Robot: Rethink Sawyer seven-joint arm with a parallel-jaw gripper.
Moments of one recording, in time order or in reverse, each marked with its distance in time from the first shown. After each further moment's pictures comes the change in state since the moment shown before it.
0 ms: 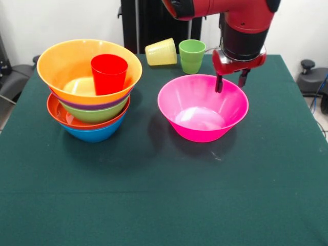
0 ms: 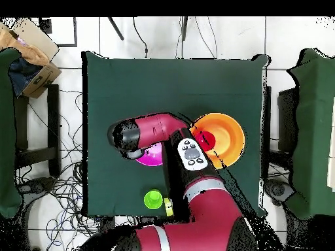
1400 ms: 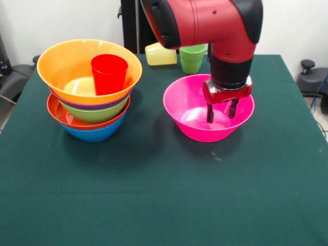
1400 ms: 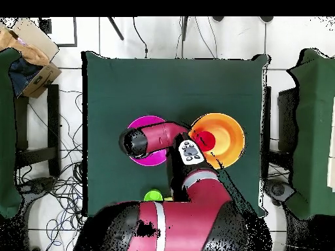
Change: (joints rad) arm 0.031 0.150 -0.097 -0.031 -0.037 -0.306 0.000
